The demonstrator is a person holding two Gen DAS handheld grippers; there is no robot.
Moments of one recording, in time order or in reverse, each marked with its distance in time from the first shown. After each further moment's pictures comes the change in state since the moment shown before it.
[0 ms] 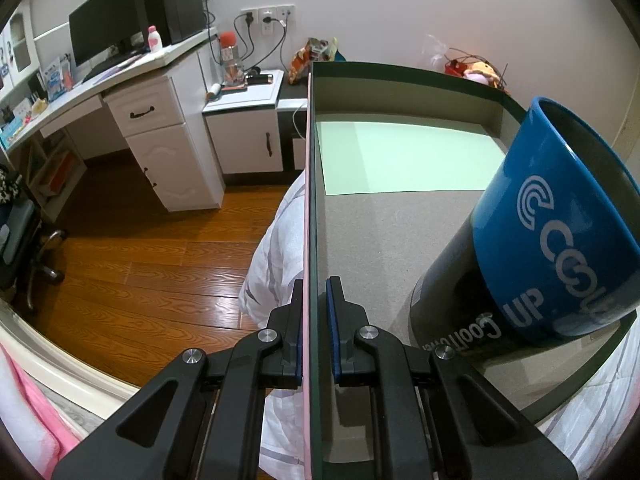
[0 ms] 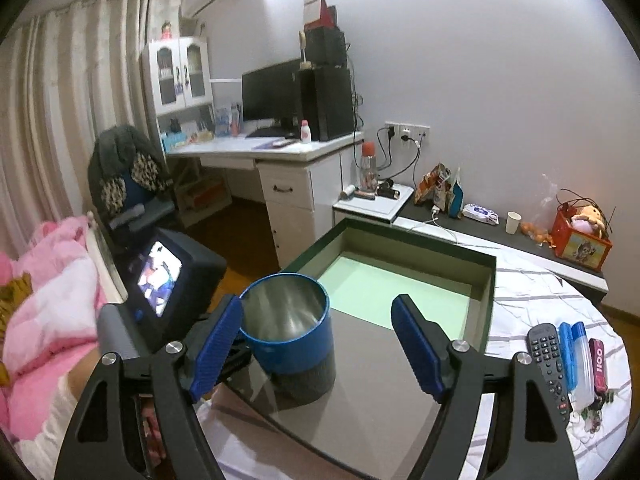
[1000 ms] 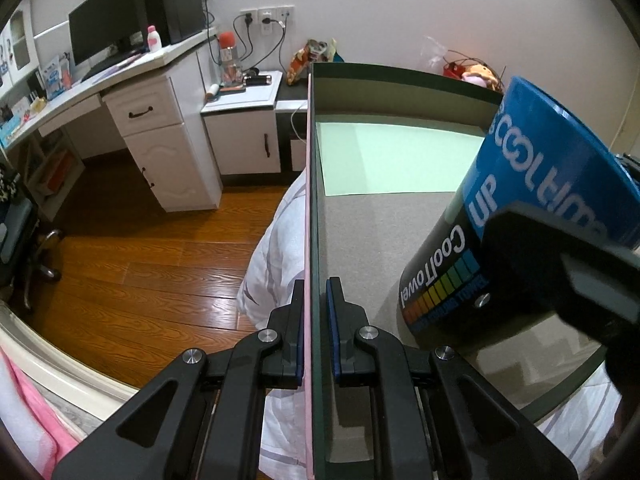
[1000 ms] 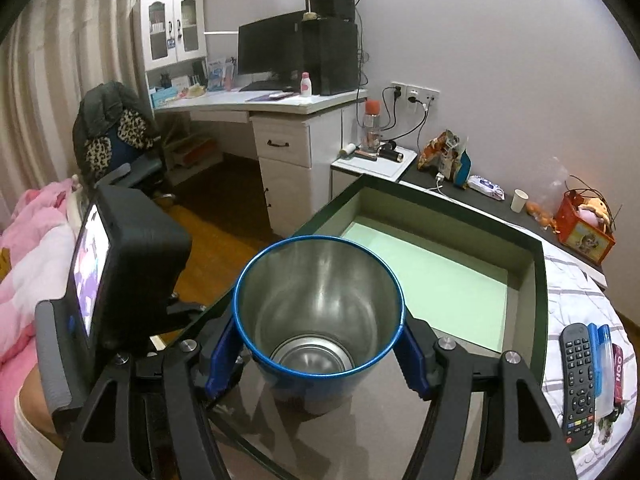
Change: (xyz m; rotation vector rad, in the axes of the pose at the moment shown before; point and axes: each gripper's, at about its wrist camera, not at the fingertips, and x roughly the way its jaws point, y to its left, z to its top) left arm -0.001 -0.002 0.001 0.000 -0.002 -0.004; right arm 0.079 0.019 -0.002 -0.053 0.181 -0.044
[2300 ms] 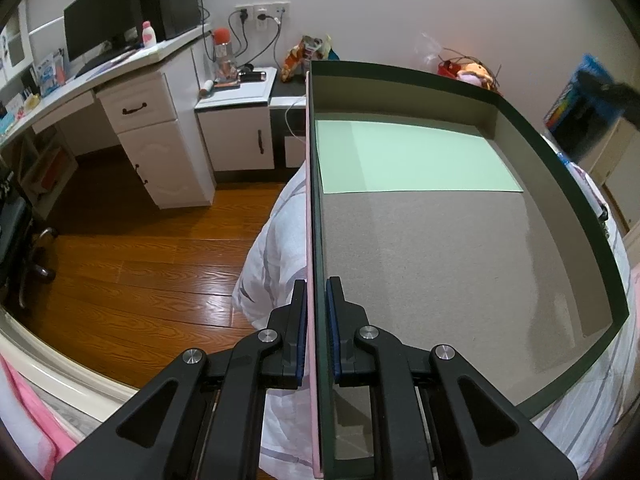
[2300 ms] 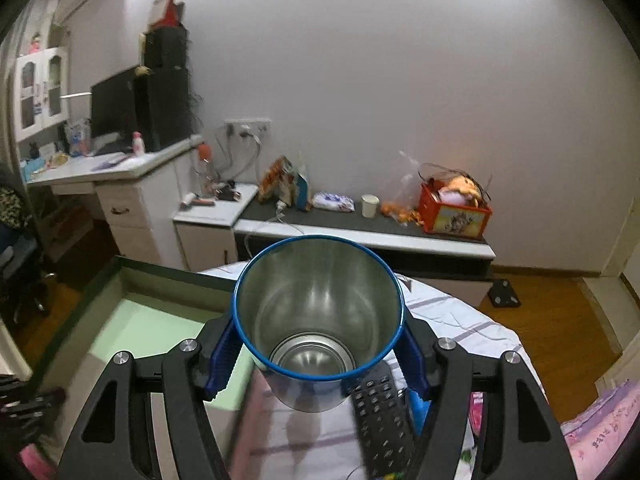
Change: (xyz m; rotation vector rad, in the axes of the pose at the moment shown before) left arm -0.002 0.012 -0.002 -0.003 0.011 -0.037; right arm -0.053 -0.150 0.023 0.235 -0.146 -0.431
